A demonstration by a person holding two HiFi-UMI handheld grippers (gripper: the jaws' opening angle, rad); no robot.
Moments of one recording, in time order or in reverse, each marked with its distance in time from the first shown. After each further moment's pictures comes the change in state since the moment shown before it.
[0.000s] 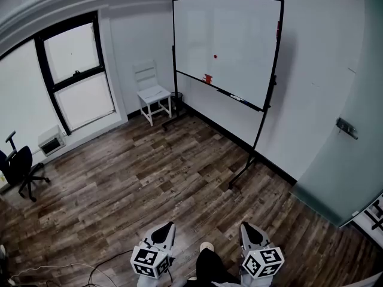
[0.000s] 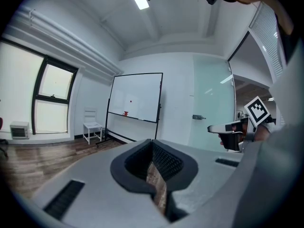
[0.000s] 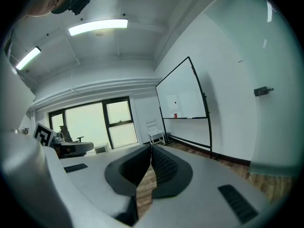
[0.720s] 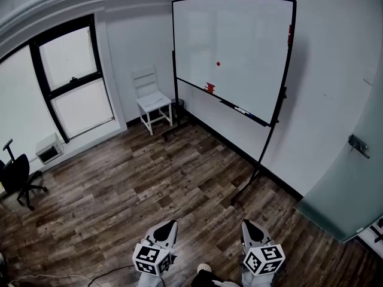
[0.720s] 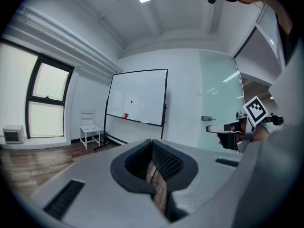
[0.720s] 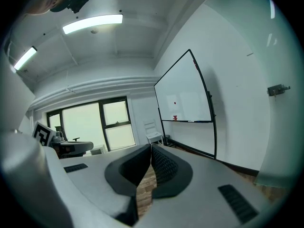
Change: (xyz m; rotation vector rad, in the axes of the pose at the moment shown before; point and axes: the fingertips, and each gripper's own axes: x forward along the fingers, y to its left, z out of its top) left arm 0.161 0.061 0.042 0.023 -0.003 0.009; right arm 0.156 -0.080 0.054 -0.009 -0.003 0.019
